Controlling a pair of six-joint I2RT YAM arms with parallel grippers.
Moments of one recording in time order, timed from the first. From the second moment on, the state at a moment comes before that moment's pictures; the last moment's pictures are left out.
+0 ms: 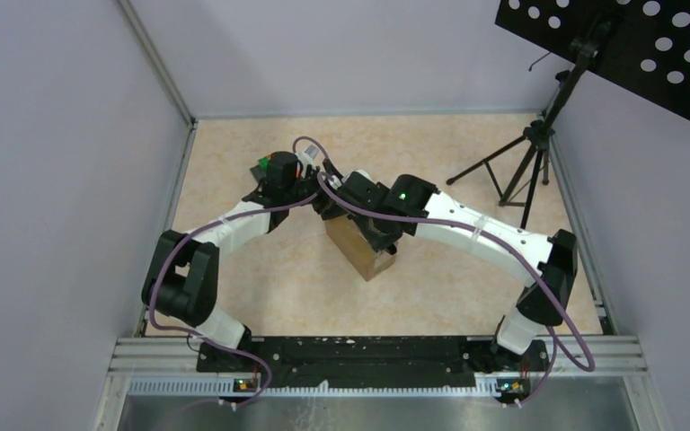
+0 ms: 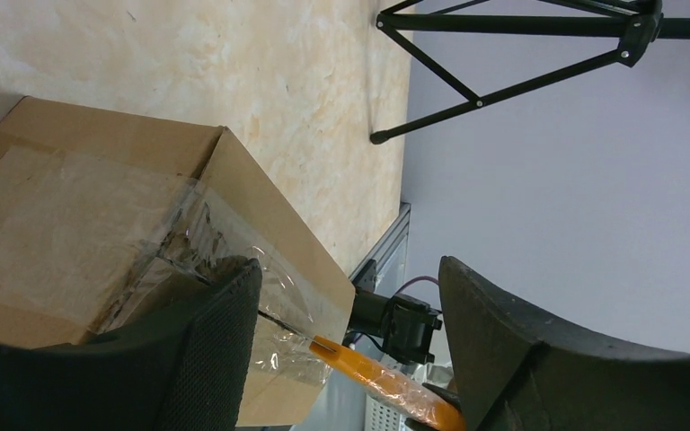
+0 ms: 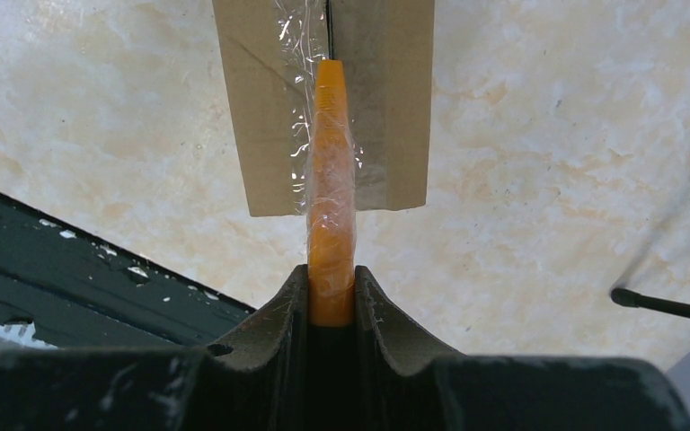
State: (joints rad) left arm -0.37 1.57 0.94 0.14 0.70 -1.07; right arm 1.06 1.66 1.69 -1.21 0.32 0.37
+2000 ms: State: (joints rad) left arm -0.37 1.60 0.95 0.16 0.70 -1.02; right arm 1.07 1.55 1.60 -1.32 0.26 0.38
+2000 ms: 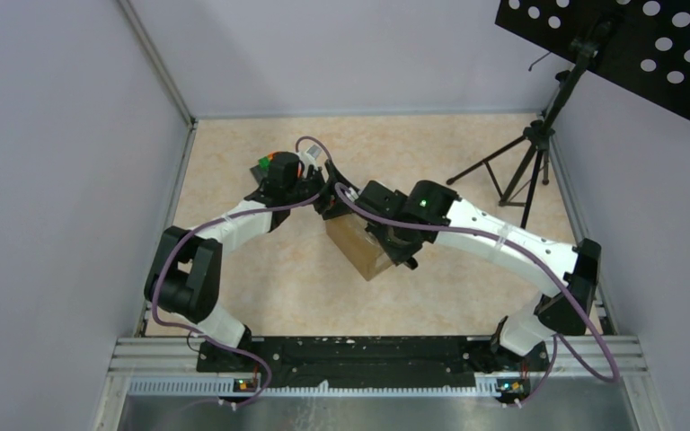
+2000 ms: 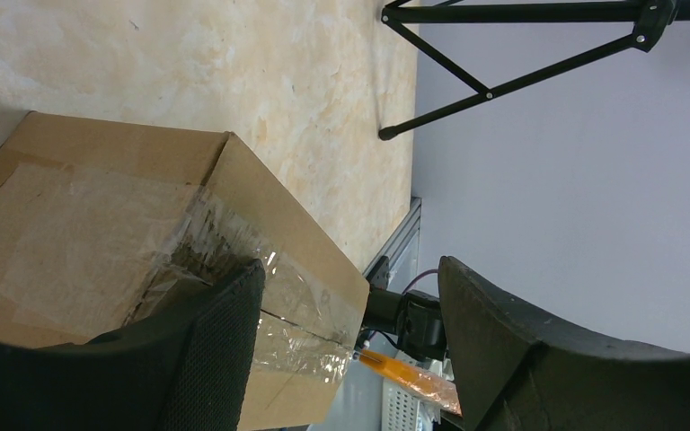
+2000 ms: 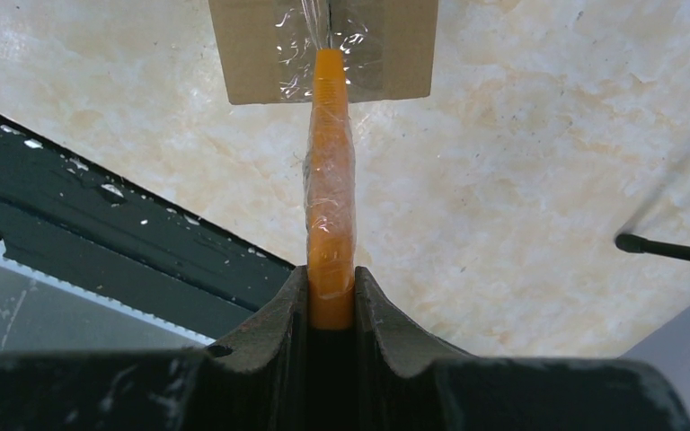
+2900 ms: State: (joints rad) left arm -0.36 1.61 0.95 0.17 0.73 -1.02; right arm 1.08 1.50 1.56 -1.37 0.24 0.40
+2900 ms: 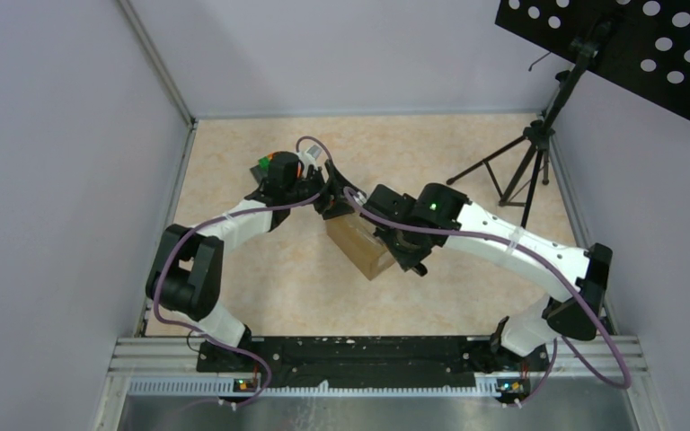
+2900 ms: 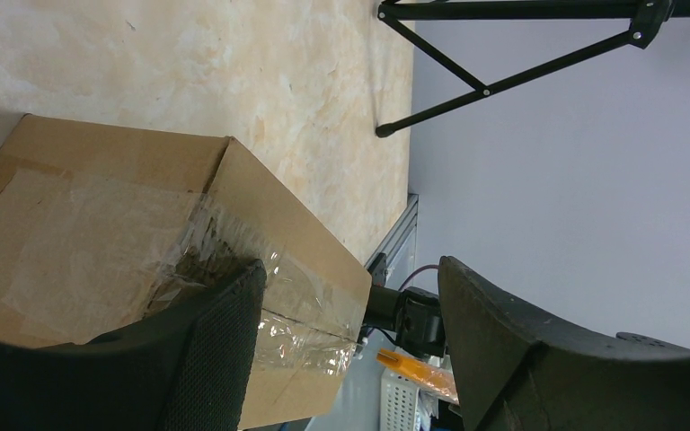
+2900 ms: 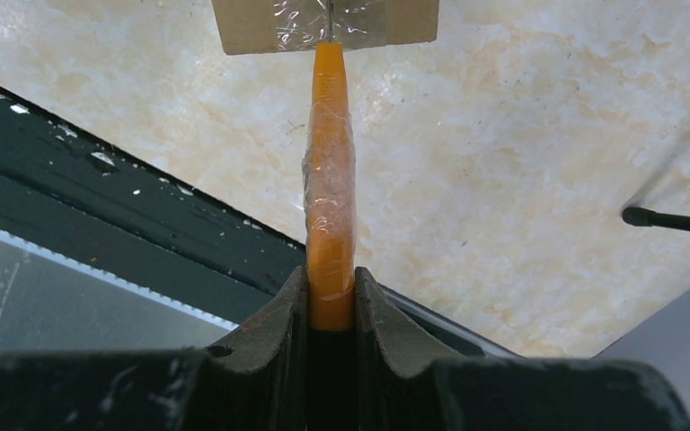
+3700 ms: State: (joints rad) left arm -0.35 1.63 0.95 0.18 0.74 -1.02; right arm 1.09 1.42 1.48 -1.40 0.20 0.43
